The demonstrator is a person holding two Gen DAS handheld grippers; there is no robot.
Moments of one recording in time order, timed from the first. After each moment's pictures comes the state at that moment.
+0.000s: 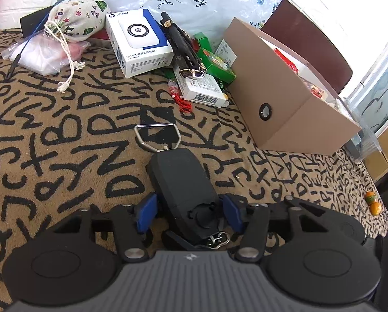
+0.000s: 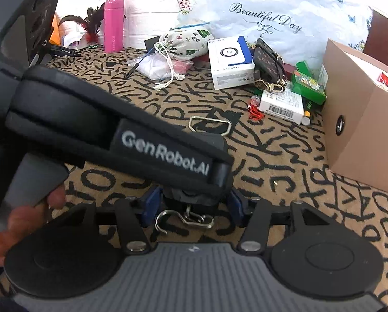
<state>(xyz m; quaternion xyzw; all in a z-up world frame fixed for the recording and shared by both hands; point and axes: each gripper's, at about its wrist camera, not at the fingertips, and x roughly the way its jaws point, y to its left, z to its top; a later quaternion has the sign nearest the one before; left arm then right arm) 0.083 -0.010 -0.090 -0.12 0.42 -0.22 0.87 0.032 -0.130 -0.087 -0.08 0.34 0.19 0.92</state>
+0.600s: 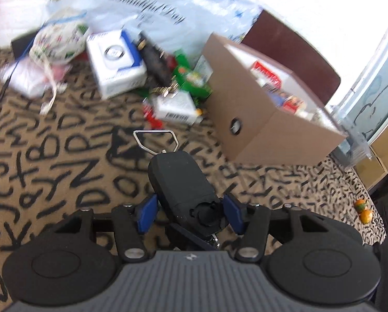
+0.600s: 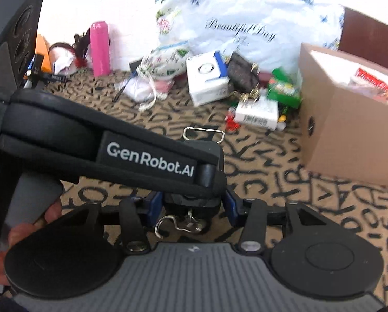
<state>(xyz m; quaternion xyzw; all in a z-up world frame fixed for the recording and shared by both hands) 0.065 -0.042 -0.058 -0.12 0.38 -0.23 0.89 0.020 -0.163 -0.066 -0.04 0.31 0.17 0.94</state>
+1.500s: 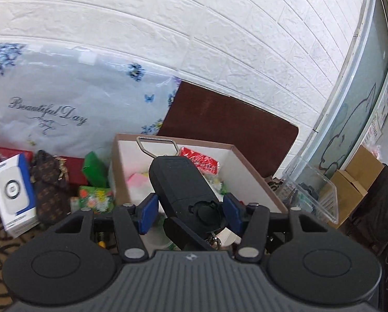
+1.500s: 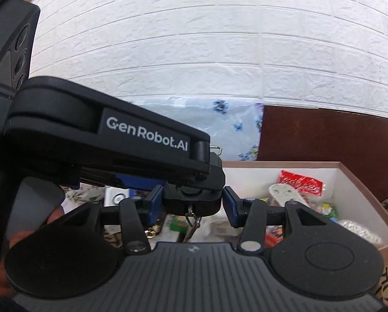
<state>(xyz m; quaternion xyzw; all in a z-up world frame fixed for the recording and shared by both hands) 0.151 -0.163 0.063 -0.12 0.27 -0.30 0.91 0.083 -0.286 0.042 0.00 0.13 0.09 0.99</state>
